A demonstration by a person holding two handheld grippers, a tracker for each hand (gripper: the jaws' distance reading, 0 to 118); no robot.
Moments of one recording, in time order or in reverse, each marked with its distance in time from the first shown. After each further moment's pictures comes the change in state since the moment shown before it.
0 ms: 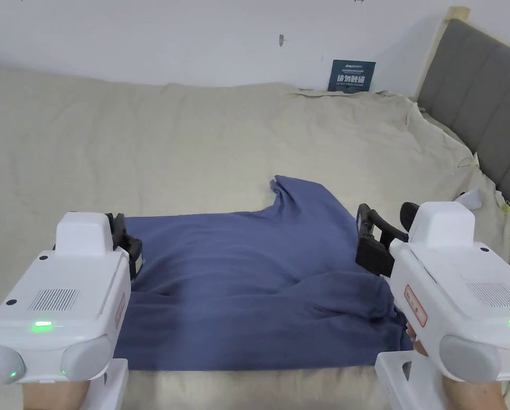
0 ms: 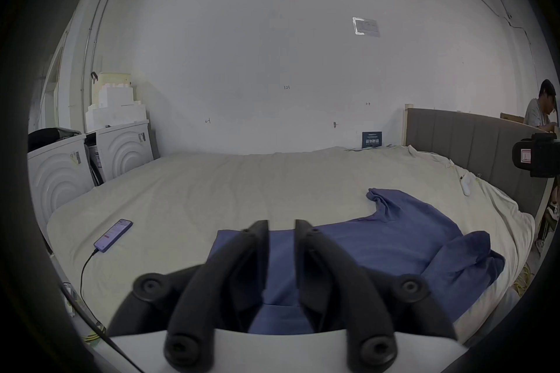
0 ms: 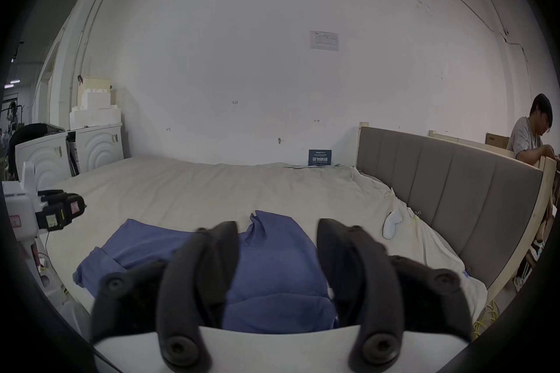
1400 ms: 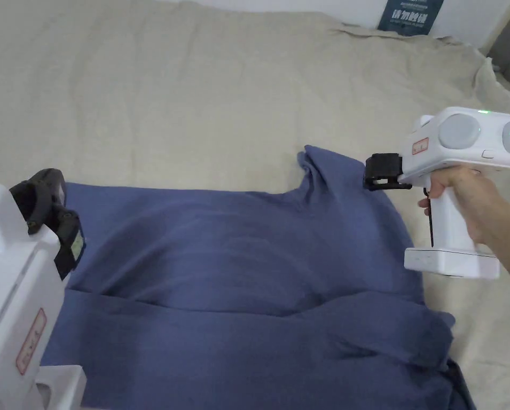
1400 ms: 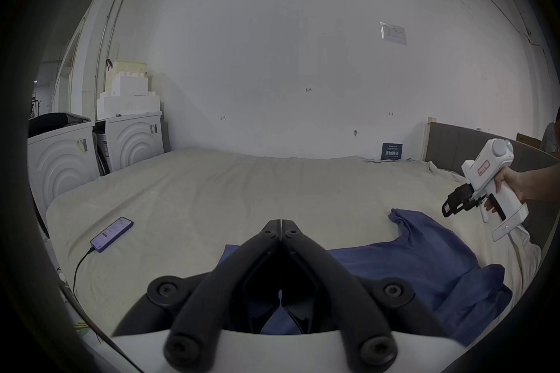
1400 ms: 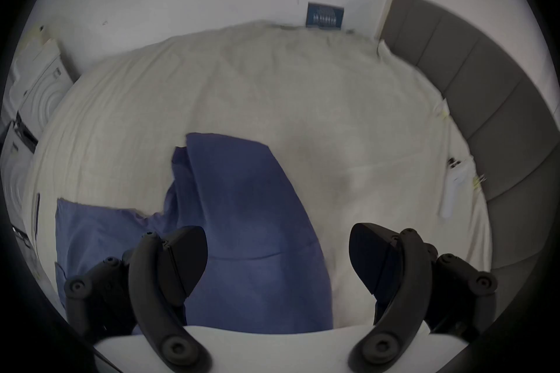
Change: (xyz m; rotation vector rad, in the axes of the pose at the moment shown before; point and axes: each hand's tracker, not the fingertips) left arm -0.013 0.028 -0.065 -0.011 0.070 0.079; right arm 0.059 0.003 -0.376 -0.858 -0.025 -0.057
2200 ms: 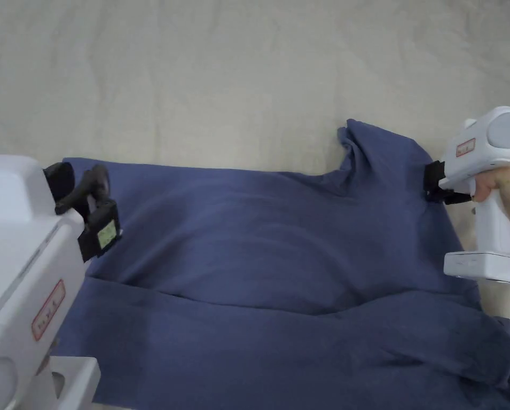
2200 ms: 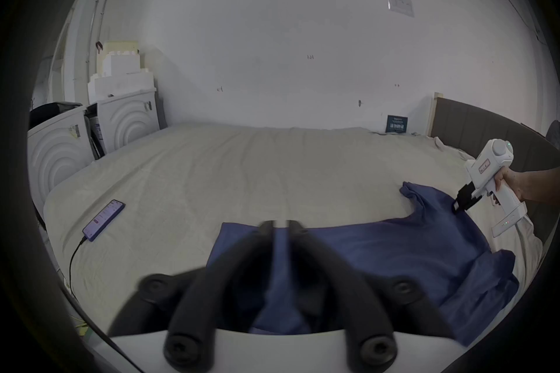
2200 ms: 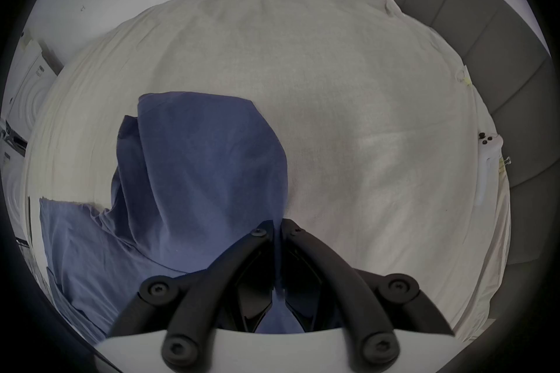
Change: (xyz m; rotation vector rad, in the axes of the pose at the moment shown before) left arm -0.007 -0.003 -0.051 -0.212 -0.028 -0.009; right arm 0.002 -0.007 -0.054 -0.111 -0.033 0.002
